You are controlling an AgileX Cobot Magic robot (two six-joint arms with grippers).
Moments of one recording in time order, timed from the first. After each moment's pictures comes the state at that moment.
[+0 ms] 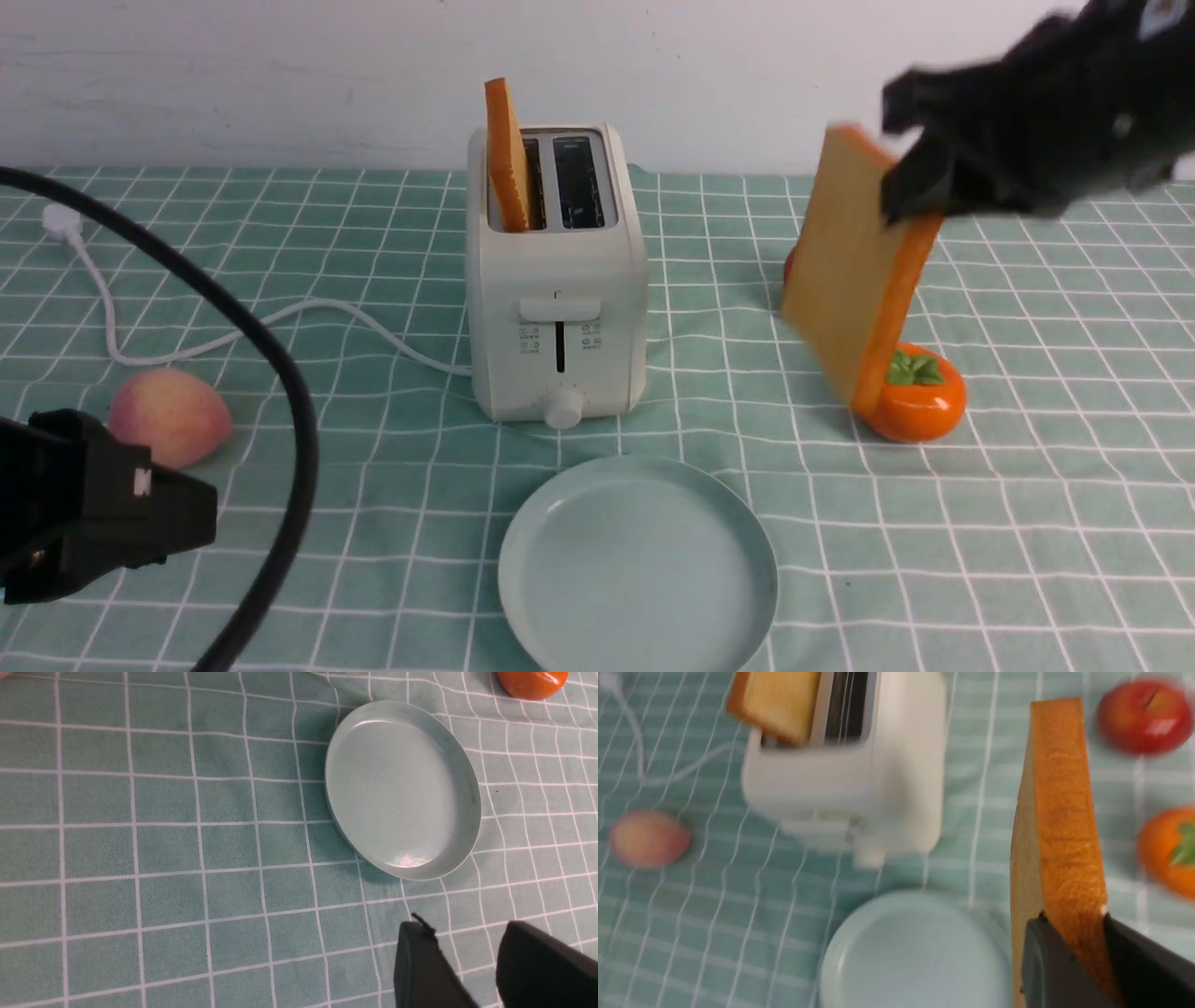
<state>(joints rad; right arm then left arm) 0.36 1.43 -1.39 0.29 0.85 0.16 -0.17 0.82 -0.90 -0.39 1.02 -0.14</state>
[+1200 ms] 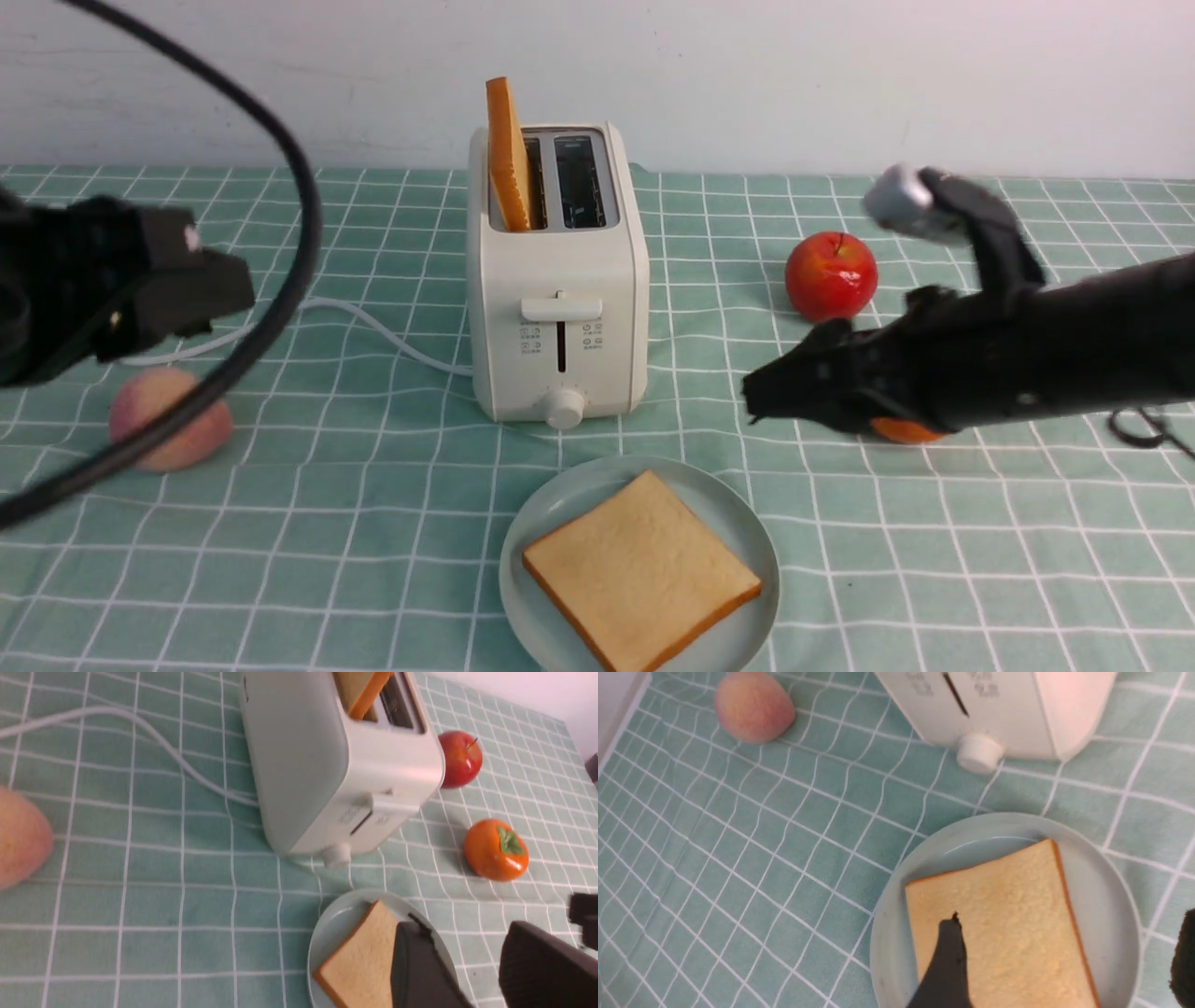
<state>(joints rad) 0.24 1.38 -0.99 0.98 0.66 -0.71 -0.17 0.98 -1.01 -0.40 0.67 -0.14</state>
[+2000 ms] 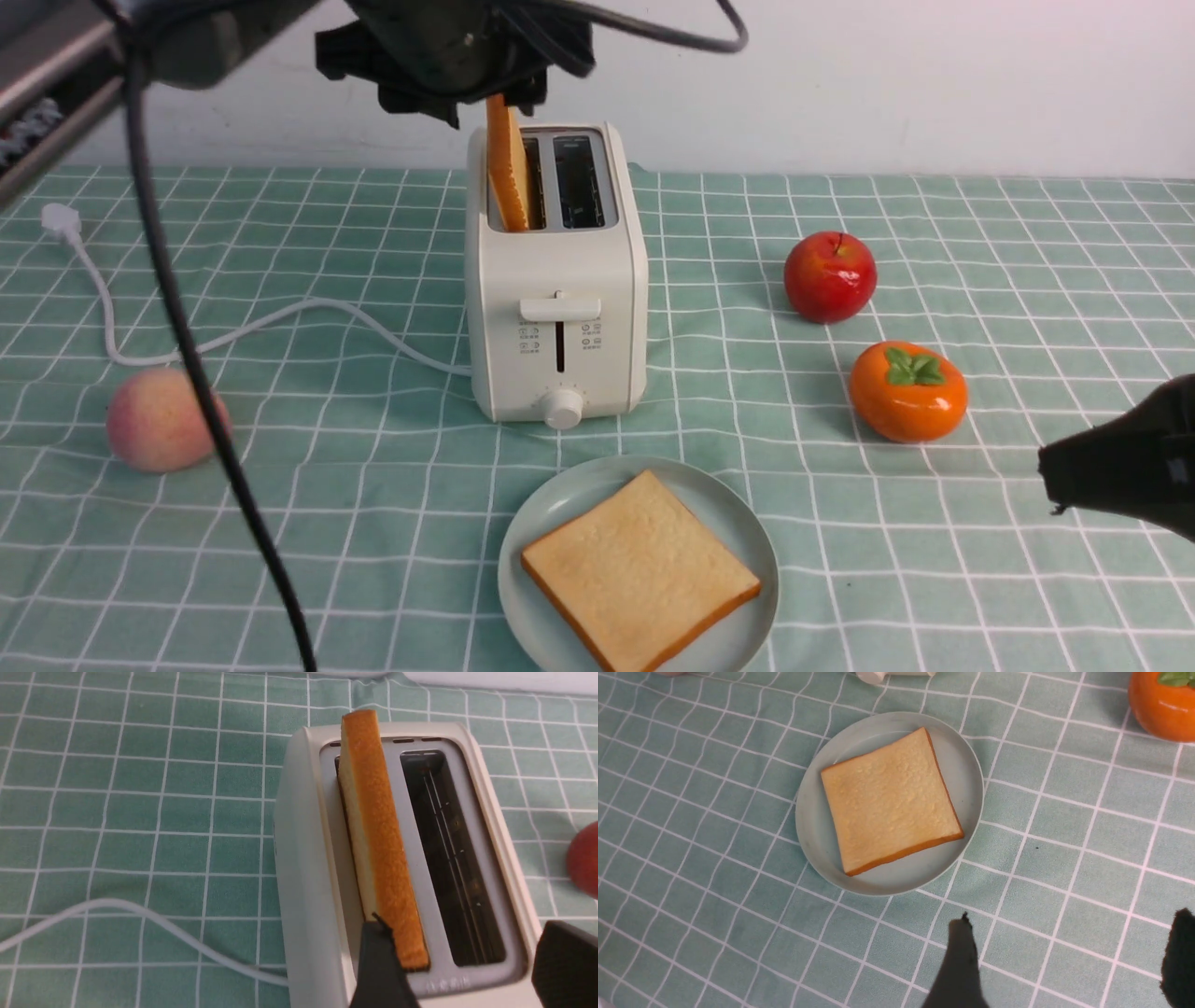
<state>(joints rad) 0.20 0.95 -0.99 0.43 1.00 -0.22 -0.46 1.94 -2.03 0.27 0.92 -0.60</state>
